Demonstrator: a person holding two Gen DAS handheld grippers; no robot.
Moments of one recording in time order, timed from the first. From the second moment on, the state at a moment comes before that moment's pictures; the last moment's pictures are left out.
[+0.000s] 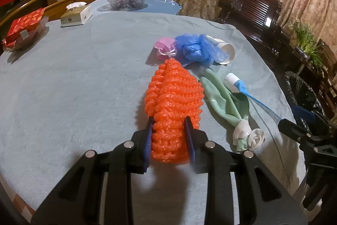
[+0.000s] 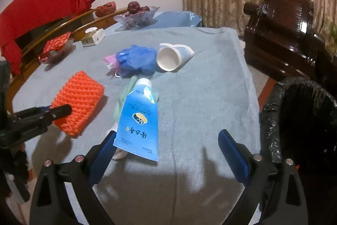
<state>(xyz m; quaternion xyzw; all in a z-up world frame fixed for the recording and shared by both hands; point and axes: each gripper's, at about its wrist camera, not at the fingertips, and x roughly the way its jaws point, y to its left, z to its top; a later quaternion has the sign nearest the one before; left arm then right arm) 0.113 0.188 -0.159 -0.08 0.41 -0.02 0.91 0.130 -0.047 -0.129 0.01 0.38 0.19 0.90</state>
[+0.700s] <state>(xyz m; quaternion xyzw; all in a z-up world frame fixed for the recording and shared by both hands) 0.127 0.187 -0.154 -0.08 0.40 -0.01 0.92 0.181 -0.002 -0.139 0.02 0.38 0.23 0.90</state>
